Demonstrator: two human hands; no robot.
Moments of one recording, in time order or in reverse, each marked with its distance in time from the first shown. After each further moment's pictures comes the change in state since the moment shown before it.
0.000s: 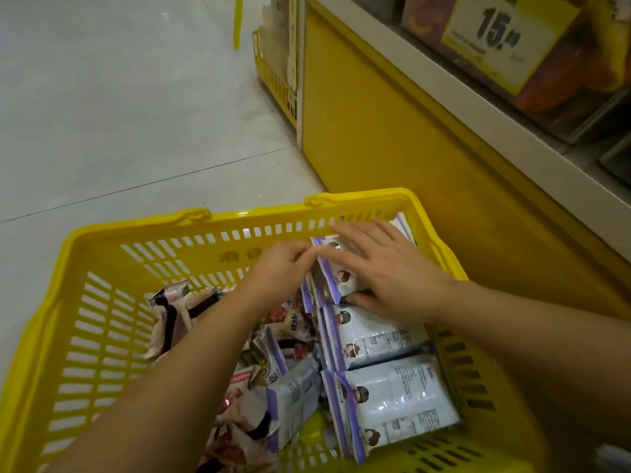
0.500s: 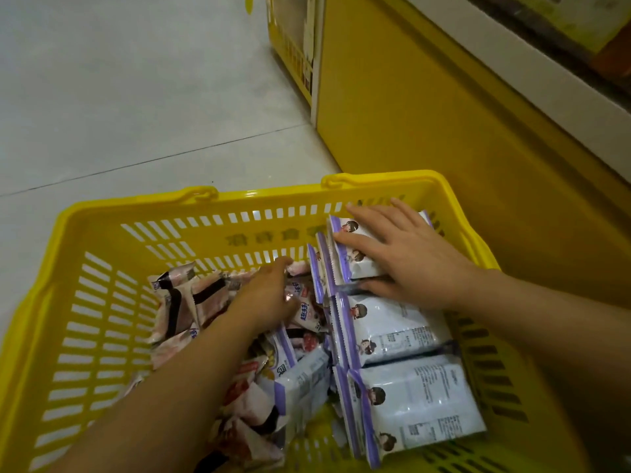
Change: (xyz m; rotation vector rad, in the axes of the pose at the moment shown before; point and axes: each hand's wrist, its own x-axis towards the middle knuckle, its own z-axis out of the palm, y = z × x) left_hand -0.004 -0.100 0.035 0.317 -0.111 -0.211; right_hand 0.012 0.010 0.011 0.012 -0.025 -0.001
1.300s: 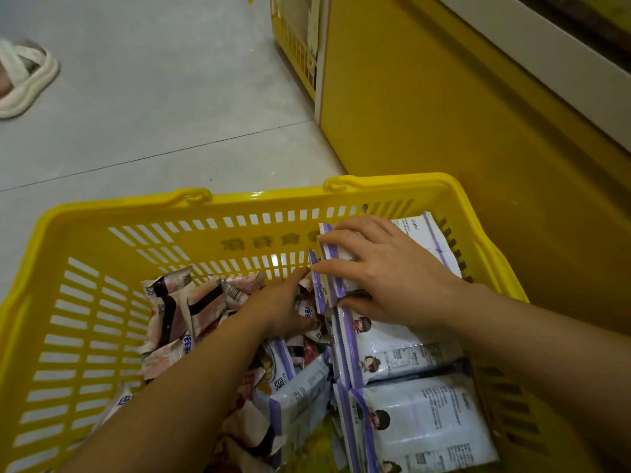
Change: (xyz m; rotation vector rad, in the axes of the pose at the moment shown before) left_hand 0.018 0.006 0.012 0.072 -0.225 0.001; right_hand 0.019 -0.017 0.005 0.017 0.186 -0.180
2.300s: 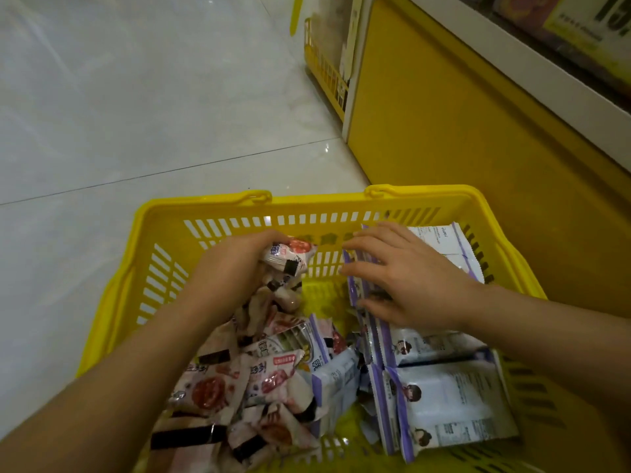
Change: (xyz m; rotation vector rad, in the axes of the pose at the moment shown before) left_hand -0.116 -0.021 -0.100 0.046 0.574 0.137; right_hand 0.007 -0.034 -0.029 0.002 -0.062 -0.034
